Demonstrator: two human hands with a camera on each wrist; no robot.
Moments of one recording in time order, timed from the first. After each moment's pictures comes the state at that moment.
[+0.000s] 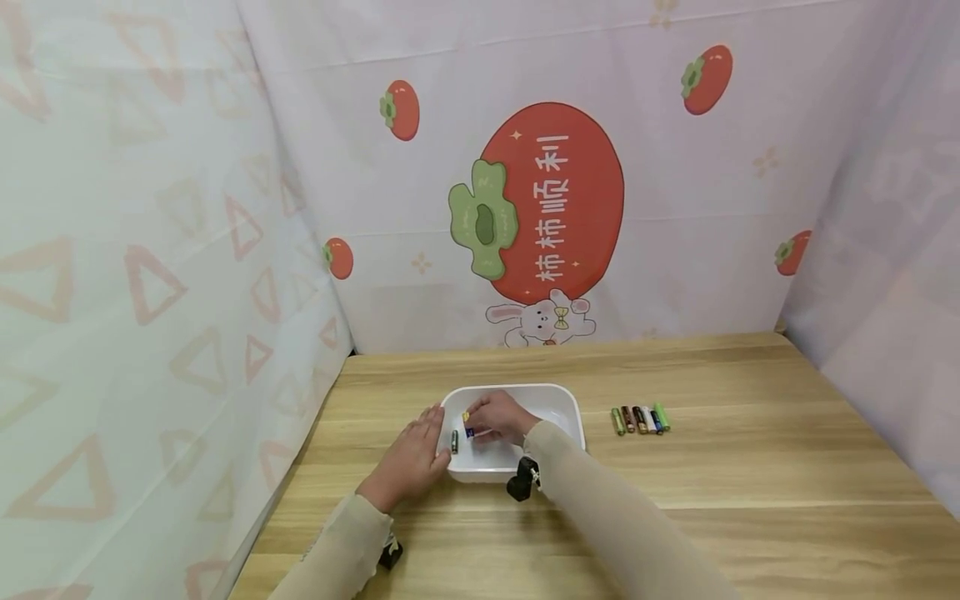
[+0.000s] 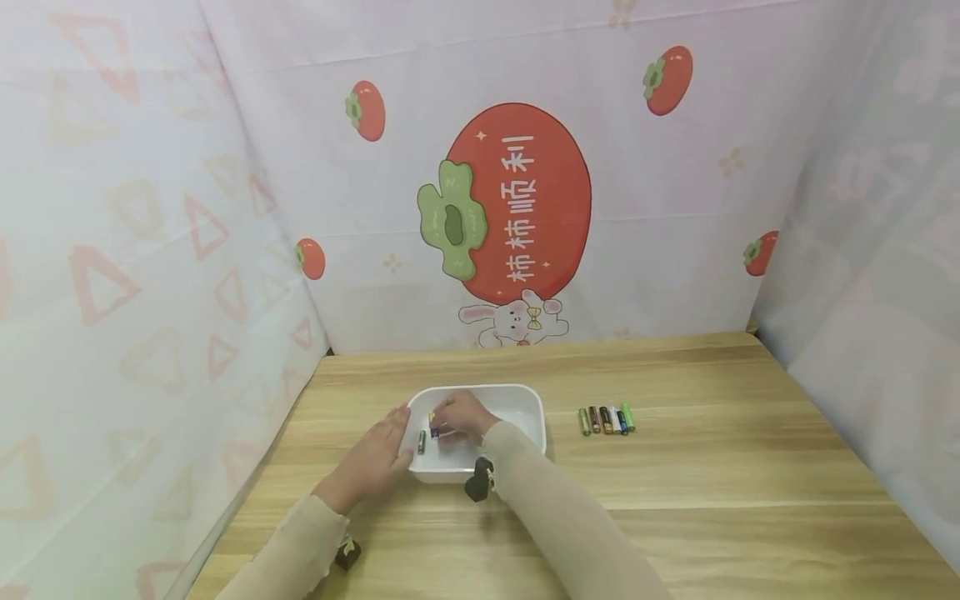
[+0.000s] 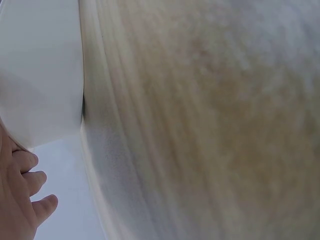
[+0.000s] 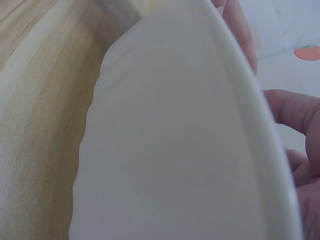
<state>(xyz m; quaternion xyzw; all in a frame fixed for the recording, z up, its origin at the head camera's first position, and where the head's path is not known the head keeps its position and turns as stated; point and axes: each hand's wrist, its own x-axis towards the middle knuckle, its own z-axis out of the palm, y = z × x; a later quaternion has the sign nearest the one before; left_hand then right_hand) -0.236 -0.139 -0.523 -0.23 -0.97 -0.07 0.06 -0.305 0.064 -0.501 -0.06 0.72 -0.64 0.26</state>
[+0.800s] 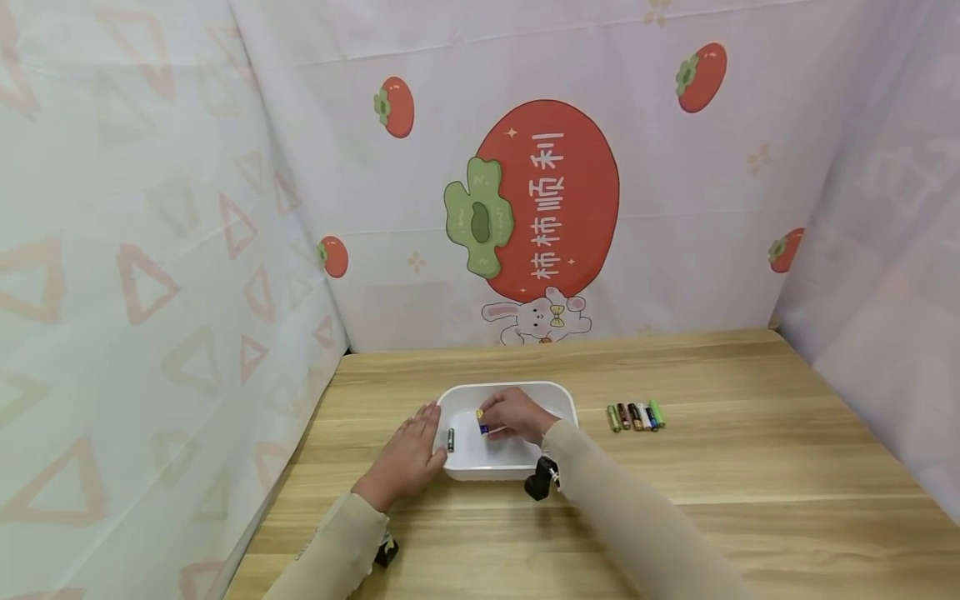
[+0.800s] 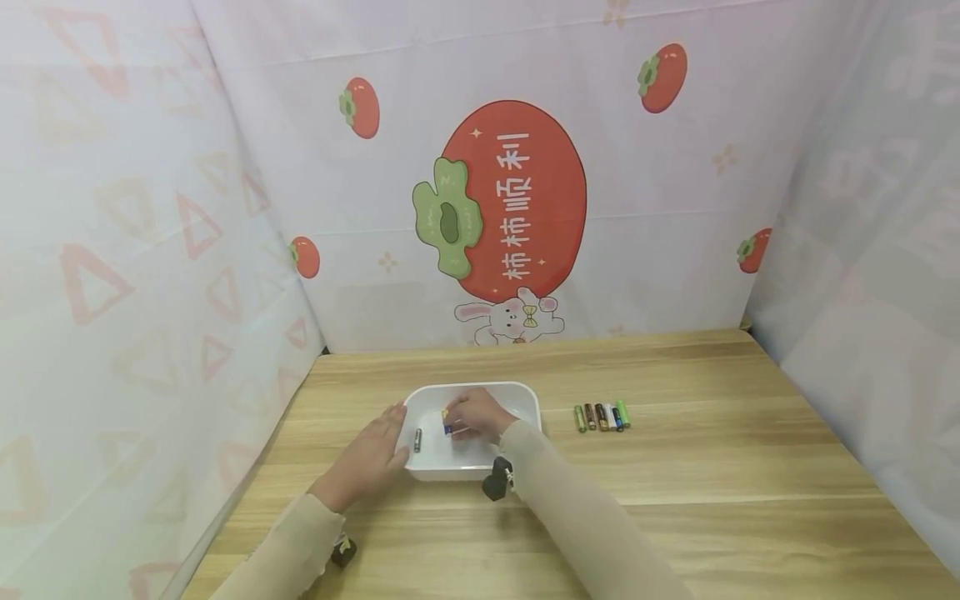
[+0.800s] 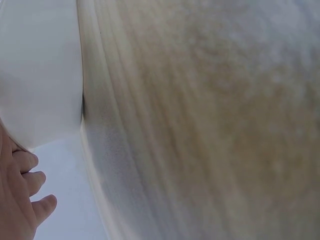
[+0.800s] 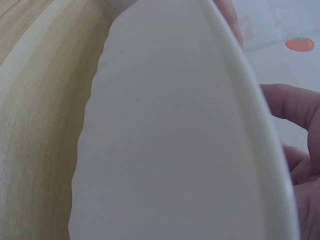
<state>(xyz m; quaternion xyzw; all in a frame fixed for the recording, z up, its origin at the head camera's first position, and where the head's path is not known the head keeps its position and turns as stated) -0.236 -0.139 -0.523 -0.22 -0.97 -0.06 0.06 -0.300 0.095 -0.498 -0.08 0.72 -0.64 0.24</state>
